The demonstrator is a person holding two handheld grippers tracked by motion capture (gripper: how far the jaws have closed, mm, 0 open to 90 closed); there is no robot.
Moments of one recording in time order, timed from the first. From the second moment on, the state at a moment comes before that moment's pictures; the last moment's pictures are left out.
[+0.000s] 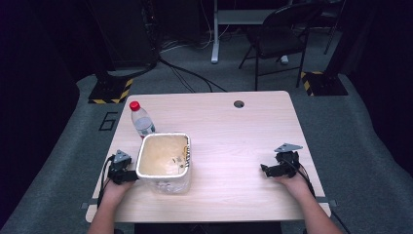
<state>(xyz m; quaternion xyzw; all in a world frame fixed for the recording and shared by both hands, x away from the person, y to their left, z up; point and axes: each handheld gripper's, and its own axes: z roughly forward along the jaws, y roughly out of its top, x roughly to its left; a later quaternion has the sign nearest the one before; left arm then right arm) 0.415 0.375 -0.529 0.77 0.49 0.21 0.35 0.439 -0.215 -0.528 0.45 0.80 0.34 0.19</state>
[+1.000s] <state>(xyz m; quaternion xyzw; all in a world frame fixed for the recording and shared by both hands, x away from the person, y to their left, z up) 0.420 0.369 -0.526 0.77 0.50 0.21 0.34 0.436 -0.213 -0.528 0.46 0.80 0.33 0.19</state>
